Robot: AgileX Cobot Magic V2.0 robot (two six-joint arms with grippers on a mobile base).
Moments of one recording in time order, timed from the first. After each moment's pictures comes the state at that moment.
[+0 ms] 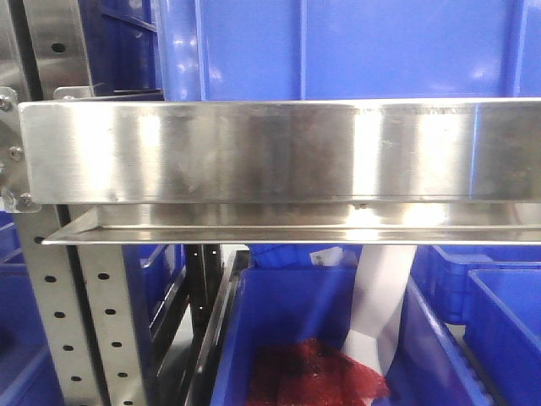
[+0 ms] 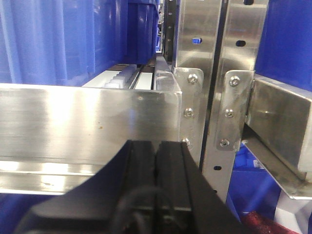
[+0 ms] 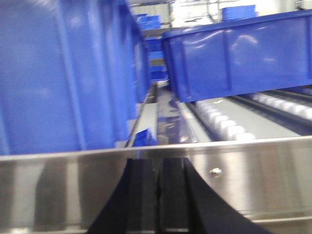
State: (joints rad) left arm -0.02 -0.01 0.03 -0.13 0.05 0.16; right arm -0.03 -0.01 0.03 0.16 -0.02 -0.02
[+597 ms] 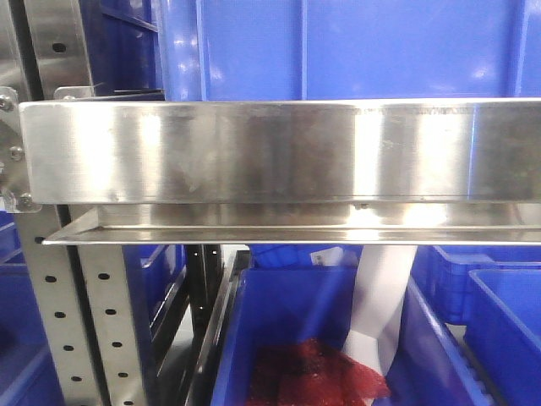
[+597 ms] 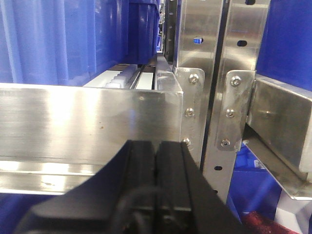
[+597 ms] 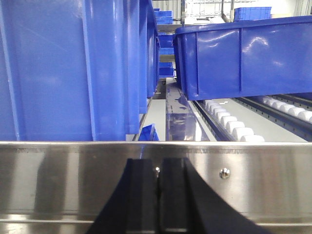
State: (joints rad) left arm -0.02 -0.01 0.03 -0.13 0.05 0.16; right arm 0.00 -0.01 0.03 0.11 -0.01 -0.02
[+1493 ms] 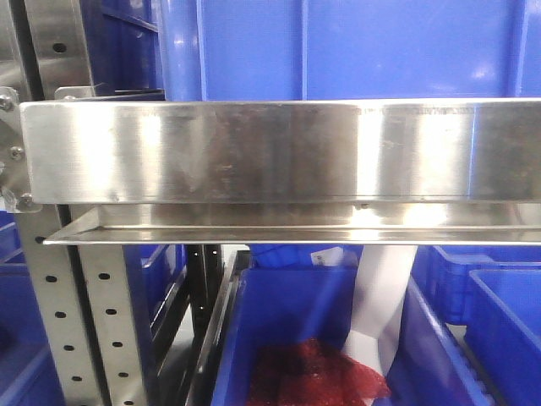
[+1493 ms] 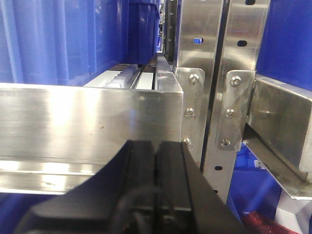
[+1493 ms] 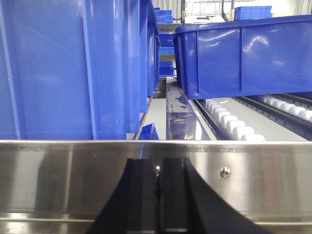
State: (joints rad) left arm -0.02 -0.01 0.03 -0.13 0.05 0.16; right arm 0.00 -0.01 0.03 0.11 0.00 -0.02
